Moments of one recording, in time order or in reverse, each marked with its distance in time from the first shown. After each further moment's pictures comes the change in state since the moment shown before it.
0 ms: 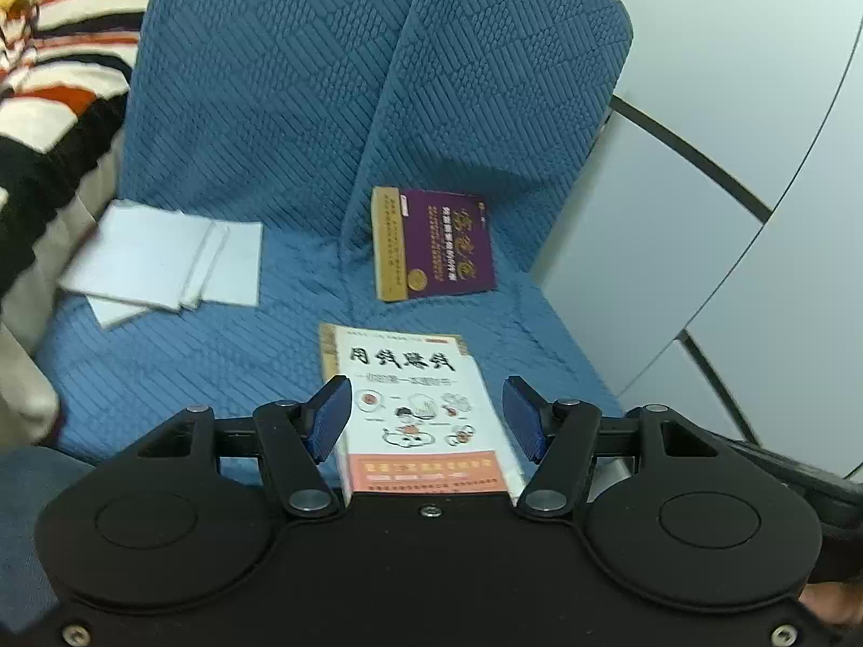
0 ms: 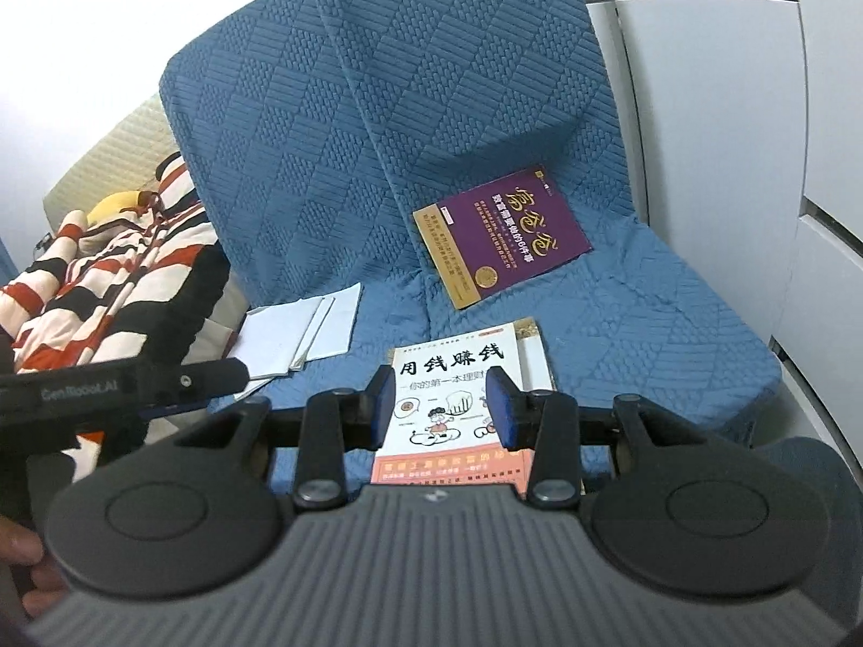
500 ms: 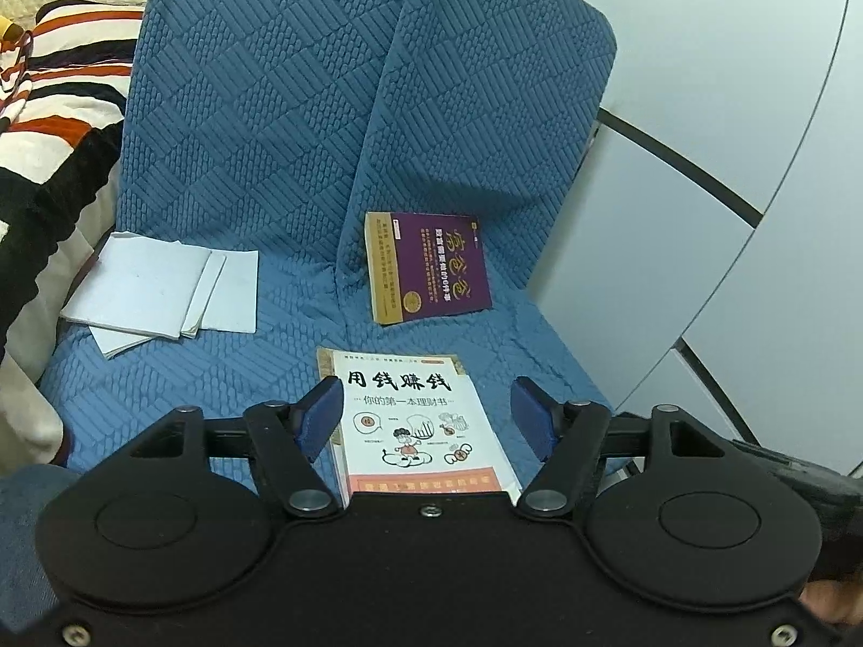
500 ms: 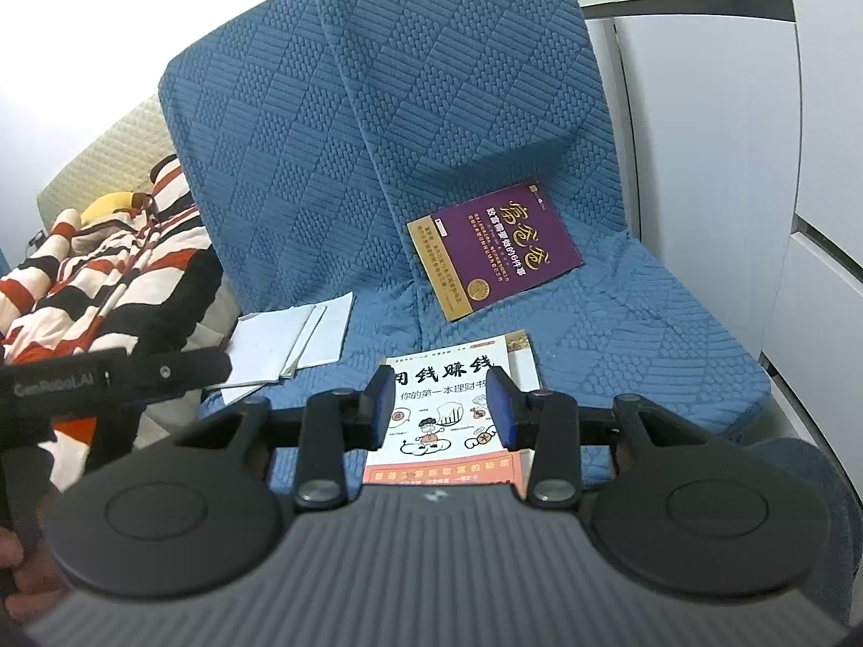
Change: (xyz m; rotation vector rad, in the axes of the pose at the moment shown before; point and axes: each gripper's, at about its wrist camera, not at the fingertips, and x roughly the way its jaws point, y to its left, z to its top) left arm -0.005 -0.004 0.006 0.022 -0.039 -0.006; right arm -0.001 0.004 0.001 -0.025 -0.024 -0.021
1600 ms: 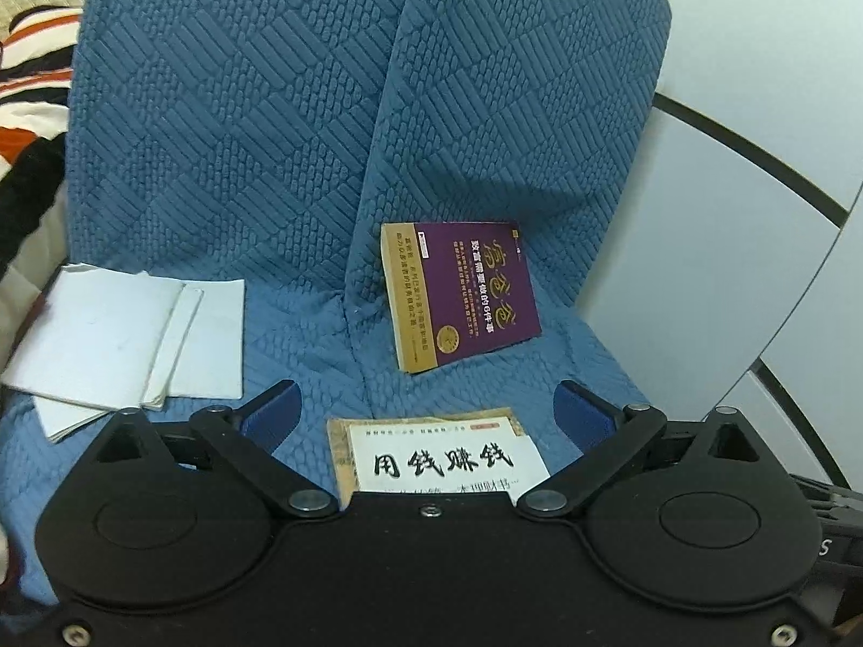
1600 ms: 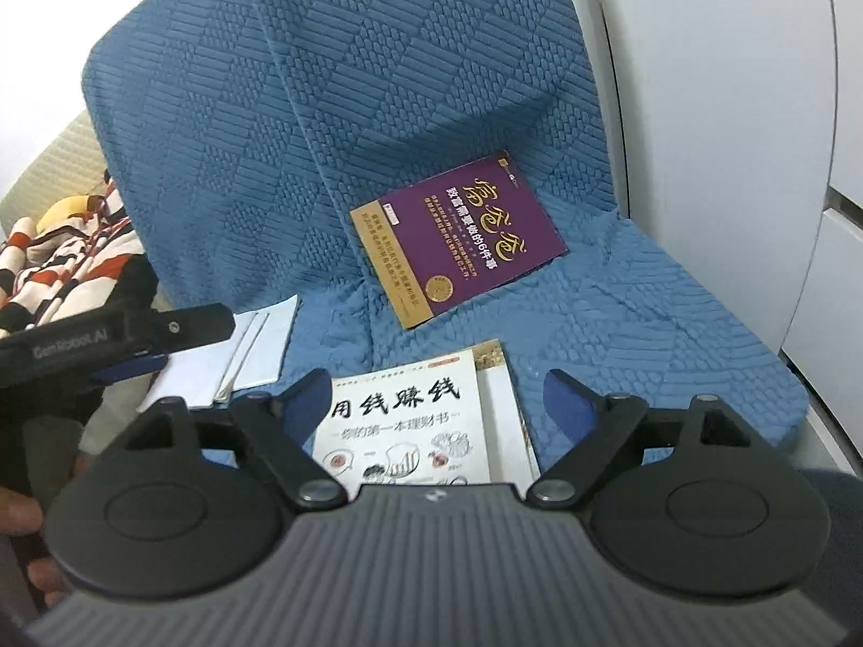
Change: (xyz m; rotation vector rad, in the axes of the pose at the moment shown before) left arm 0.149 0.035 0.038 0.040 0.001 0.013; right arm 0.097 -0.034 0.016 0.055 0.033 -0.071
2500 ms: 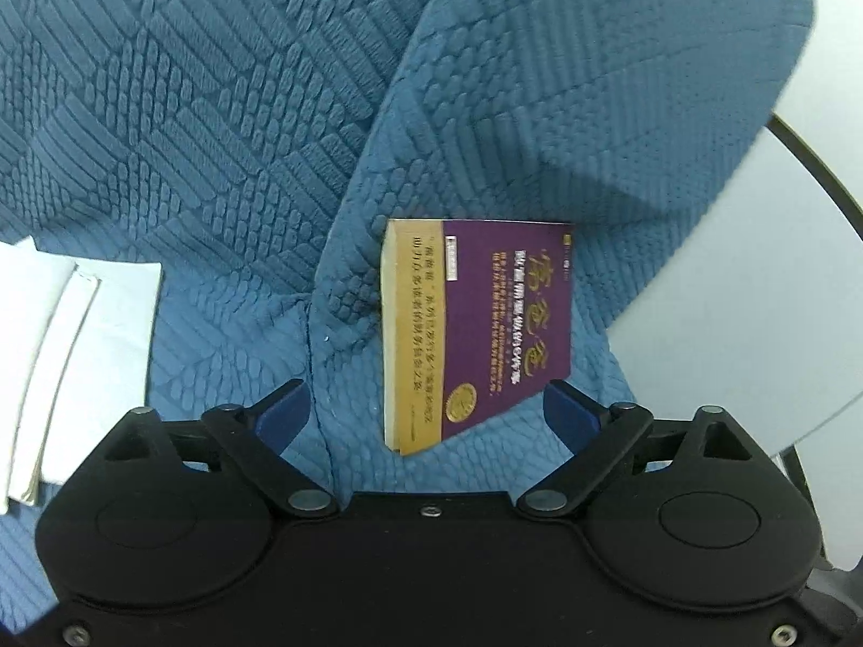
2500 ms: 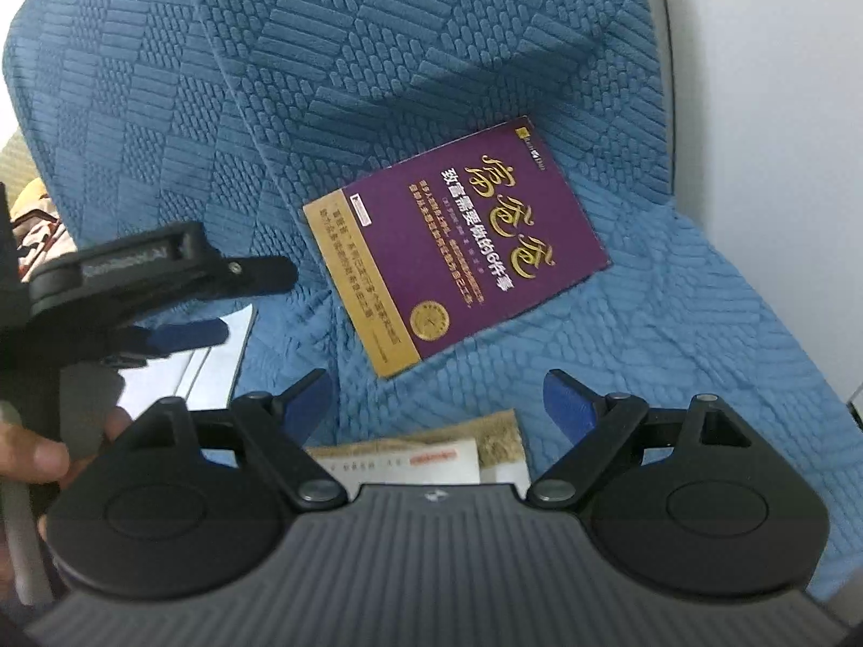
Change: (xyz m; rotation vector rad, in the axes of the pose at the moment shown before) left arm 0.171 0.040 0.073 -0.163 0.184 -0.088; right arm 0.137 -0.026 0.048 -0.005 0.111 0.012
